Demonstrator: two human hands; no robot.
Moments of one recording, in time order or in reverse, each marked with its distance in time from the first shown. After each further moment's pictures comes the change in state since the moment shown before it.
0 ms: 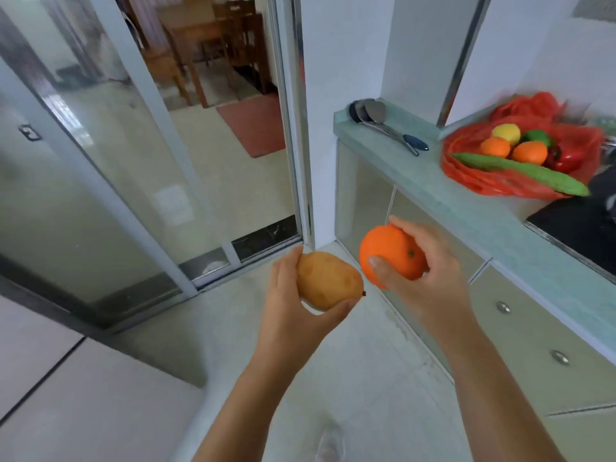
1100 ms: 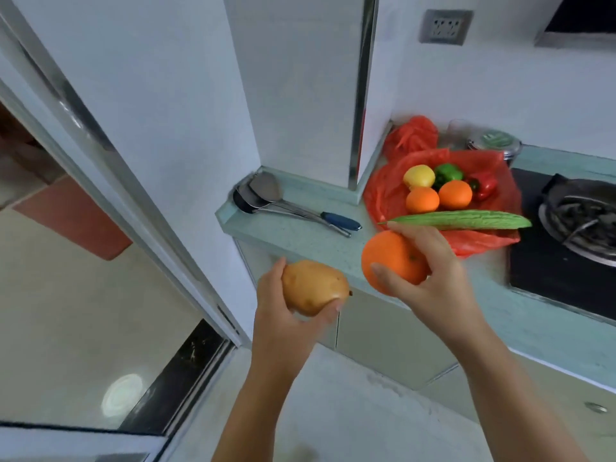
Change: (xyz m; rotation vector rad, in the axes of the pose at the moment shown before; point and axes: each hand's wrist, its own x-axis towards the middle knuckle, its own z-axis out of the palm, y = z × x) left_hand 0.434 -0.031 0.127 -0.222 -0.435 0.113; right_hand 0.340 0.092 0.013 -0.241 0.437 0.203
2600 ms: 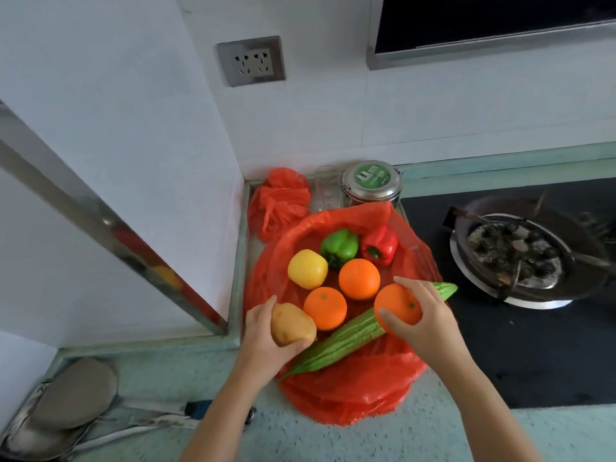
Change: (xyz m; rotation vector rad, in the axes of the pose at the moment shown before) left_hand 0.326 -0.040 0.282 0.407 -0.735 0.105; right_hand 0.187 0.269 -0.088 -0.174 0.316 0.532
